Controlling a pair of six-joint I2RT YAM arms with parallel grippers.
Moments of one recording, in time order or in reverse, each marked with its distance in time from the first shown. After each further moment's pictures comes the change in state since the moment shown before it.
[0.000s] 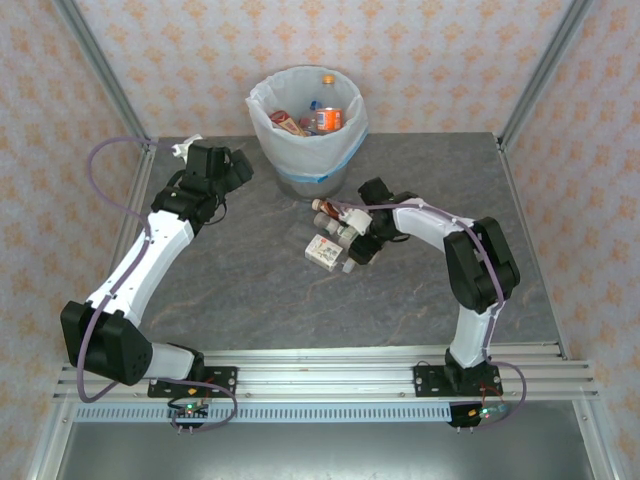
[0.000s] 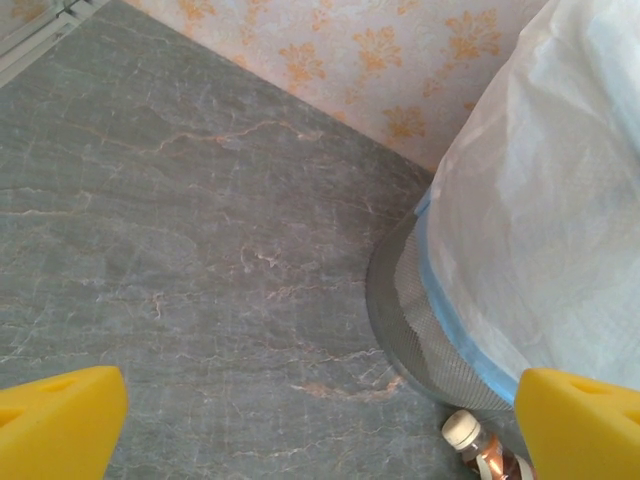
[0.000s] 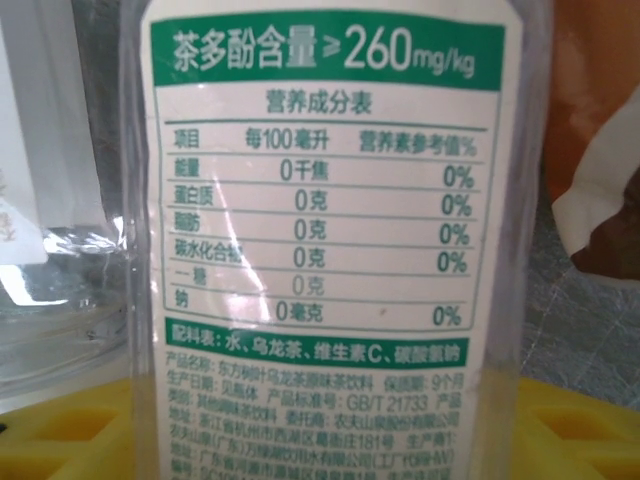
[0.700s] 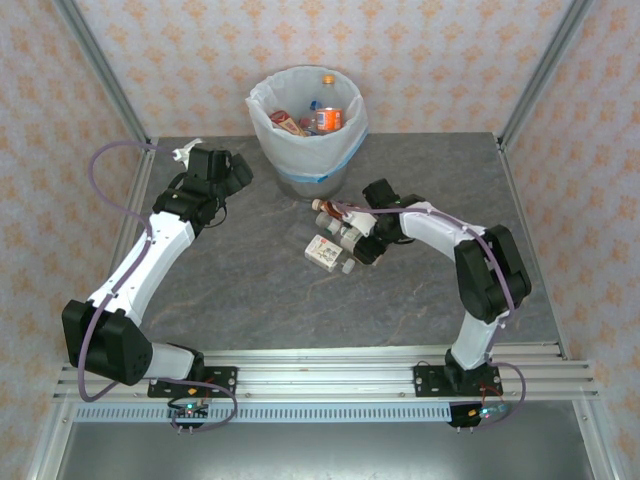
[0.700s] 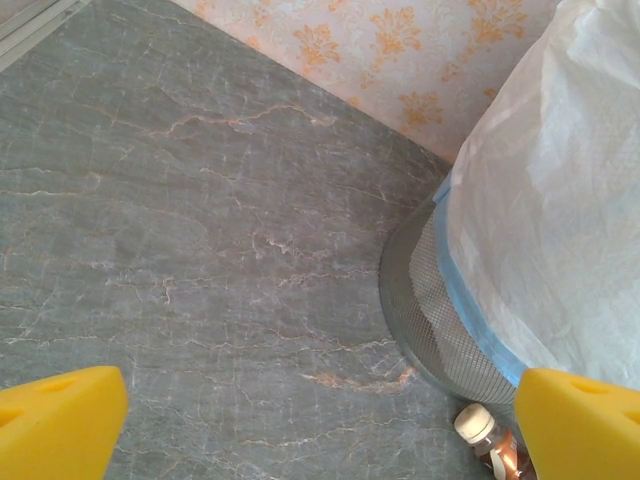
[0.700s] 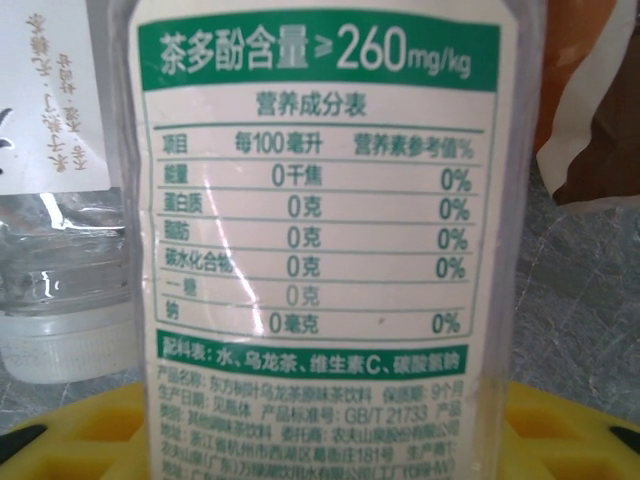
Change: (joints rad) left arm 0.003 0.000 -0.025 -0.001 0.000 -0.017; right arm 0.000 -0.089 -0.053 -0.003 0.003 0.002
